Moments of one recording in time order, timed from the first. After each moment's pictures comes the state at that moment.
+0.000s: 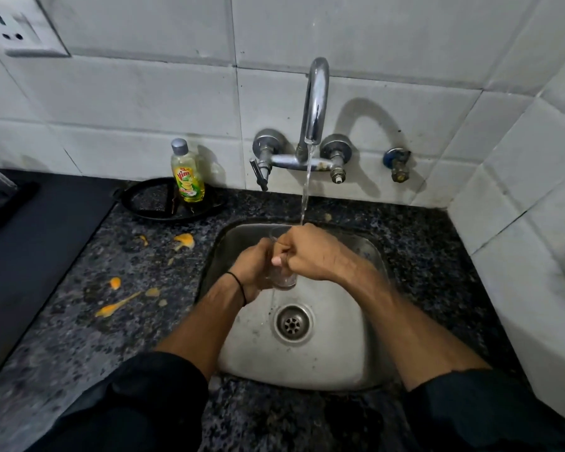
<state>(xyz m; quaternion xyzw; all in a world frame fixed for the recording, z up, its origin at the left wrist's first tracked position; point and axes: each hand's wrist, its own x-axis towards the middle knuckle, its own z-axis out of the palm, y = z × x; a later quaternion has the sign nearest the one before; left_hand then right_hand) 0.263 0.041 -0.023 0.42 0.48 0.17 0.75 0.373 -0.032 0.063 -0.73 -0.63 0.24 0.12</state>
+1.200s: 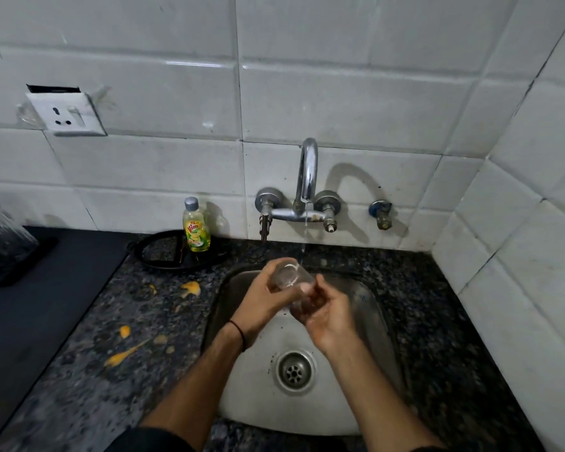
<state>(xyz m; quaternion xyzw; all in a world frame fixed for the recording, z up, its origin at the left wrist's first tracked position) 0.245 0.014 0.030 0.61 0.26 0.29 0.69 0.354 -0.061 0.023 -0.44 0.03 0.51 0.74</state>
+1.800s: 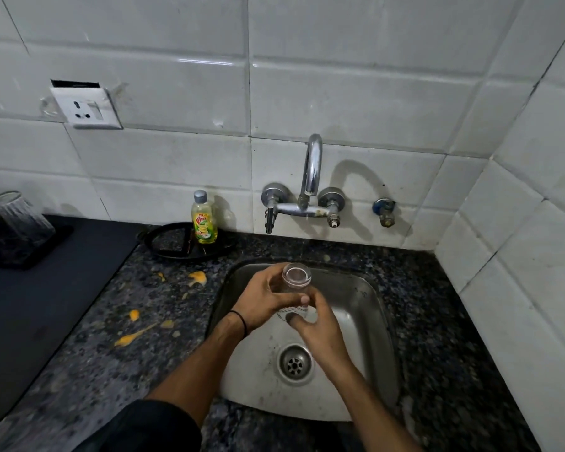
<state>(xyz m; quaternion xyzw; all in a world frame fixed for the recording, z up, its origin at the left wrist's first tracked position) 0.232 0.012 0.022 0.70 0.25 0.28 0.61 0.330 -0.101 -0.011 -0.72 -0.35 0.31 0.51</state>
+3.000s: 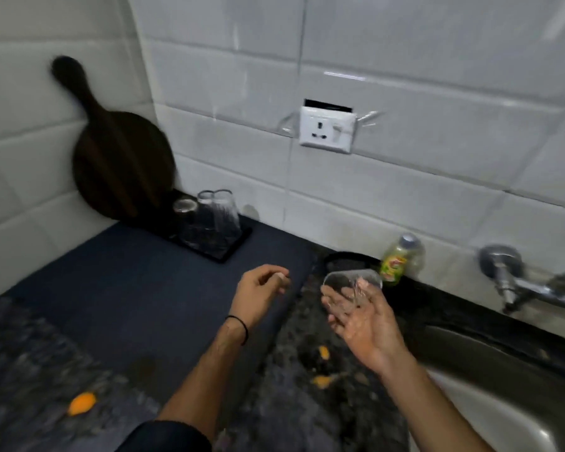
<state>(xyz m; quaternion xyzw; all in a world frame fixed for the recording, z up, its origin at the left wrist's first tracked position) -0.099 0.224 0.023 0.58 0.48 0.42 0.51 0.099 0.145 0.036 -0.43 -0.15 0.67 0.59</state>
